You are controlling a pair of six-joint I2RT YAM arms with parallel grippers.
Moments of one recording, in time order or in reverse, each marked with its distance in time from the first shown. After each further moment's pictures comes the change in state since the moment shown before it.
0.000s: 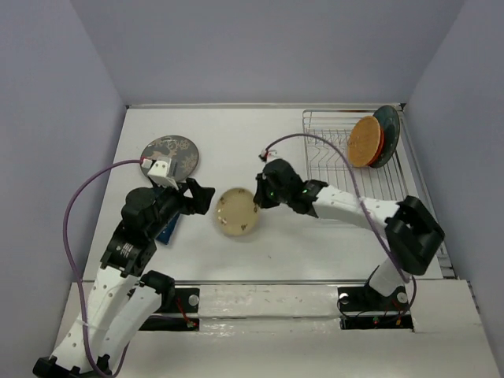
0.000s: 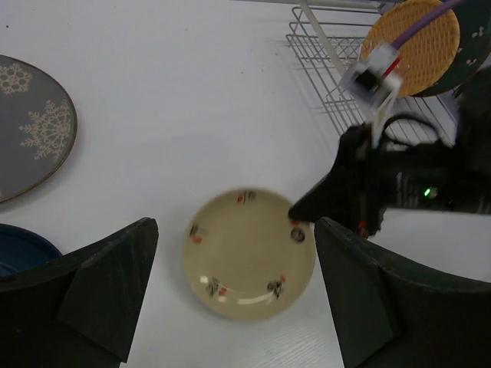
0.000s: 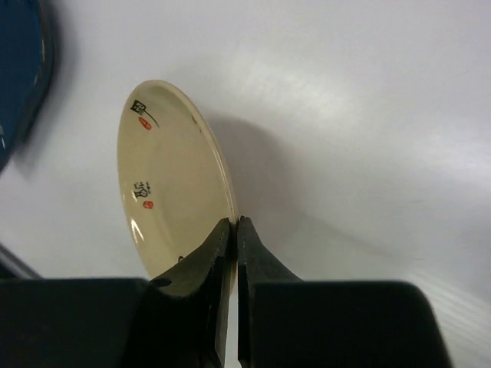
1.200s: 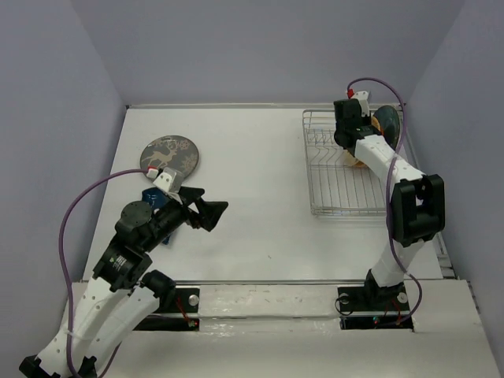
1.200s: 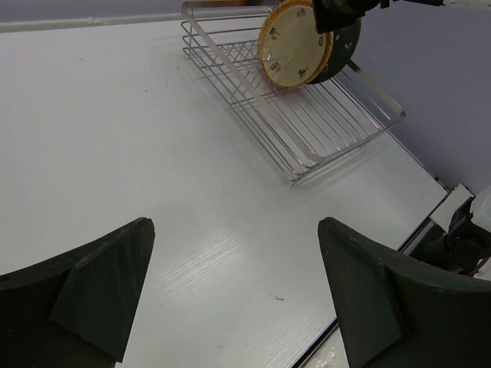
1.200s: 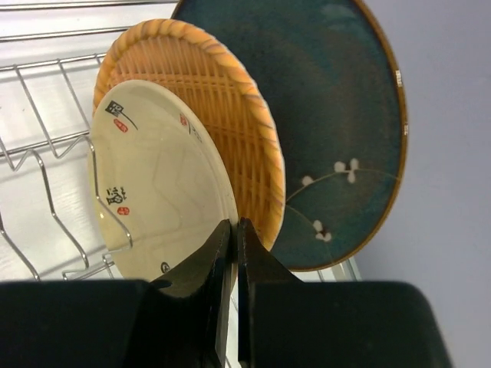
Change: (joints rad) left arm -0.184 -0.104 0.000 0.026 0.083 -0.016; right arm -0.666 0.084 0.407 -0.275 0.868 -0.587
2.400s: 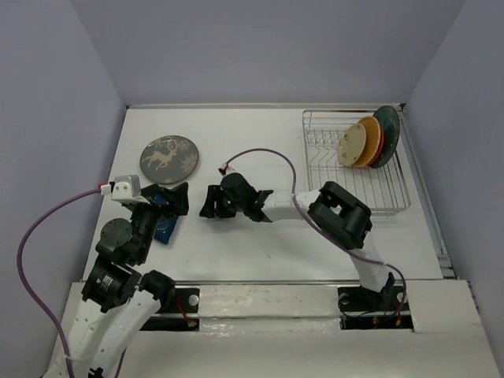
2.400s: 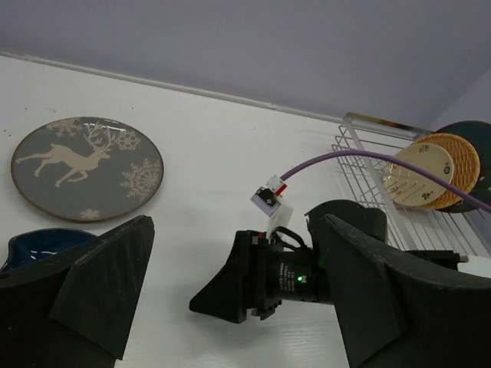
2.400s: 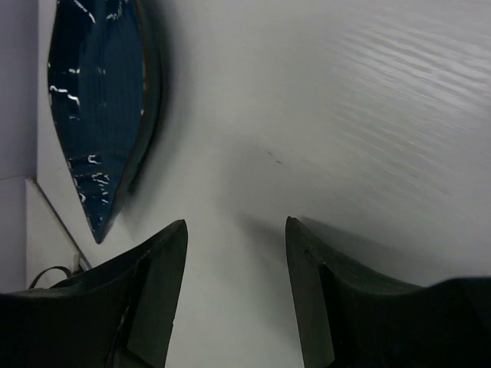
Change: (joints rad) left arm 0.075 -0.167 0.002 -0.049 -0.478 -0.010; right arm 0.735 0.313 -0.147 0.581 -0.948 0.831
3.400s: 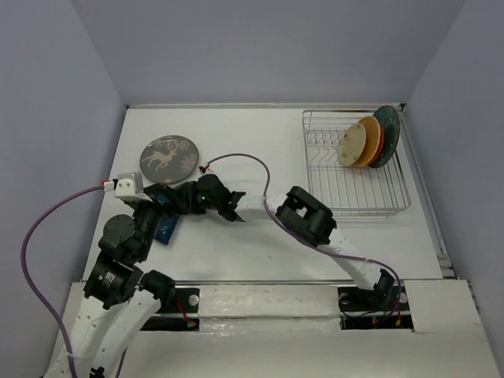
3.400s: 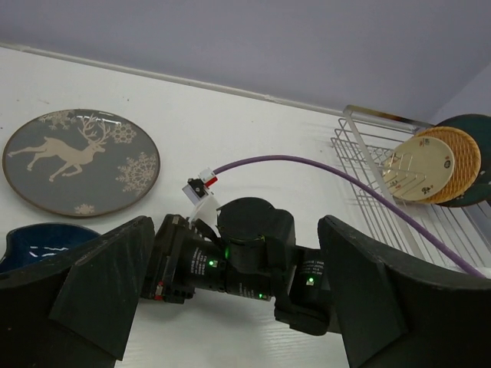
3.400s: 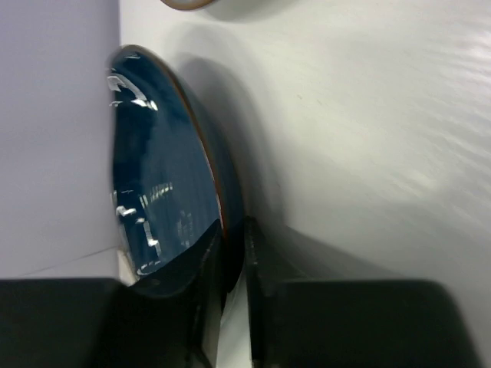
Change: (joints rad) left arm 0.026 0.038 0.000 0.000 0.029 -0.013; right arm 0.065 0.439 0.519 0.086 -0.040 0.292
